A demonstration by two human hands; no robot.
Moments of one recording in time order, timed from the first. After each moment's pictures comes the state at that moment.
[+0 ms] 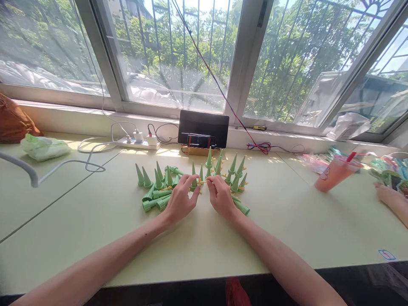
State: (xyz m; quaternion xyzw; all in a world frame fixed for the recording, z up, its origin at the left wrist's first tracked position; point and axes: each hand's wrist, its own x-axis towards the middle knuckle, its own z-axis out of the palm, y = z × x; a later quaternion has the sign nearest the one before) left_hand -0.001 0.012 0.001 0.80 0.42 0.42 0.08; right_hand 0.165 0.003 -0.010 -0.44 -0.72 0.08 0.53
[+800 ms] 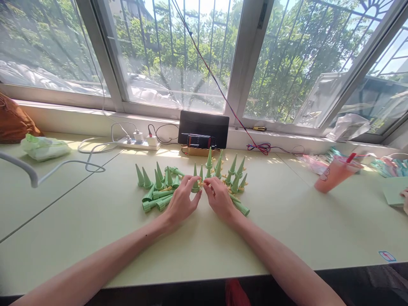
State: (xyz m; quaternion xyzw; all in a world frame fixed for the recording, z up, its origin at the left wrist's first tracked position) left_hand -0.001 0.010 -0.001 0.81 0.41 0.40 0.10; right_hand 0.163 0.003 -0.013 -0.44 -0.74 0.12 0.50
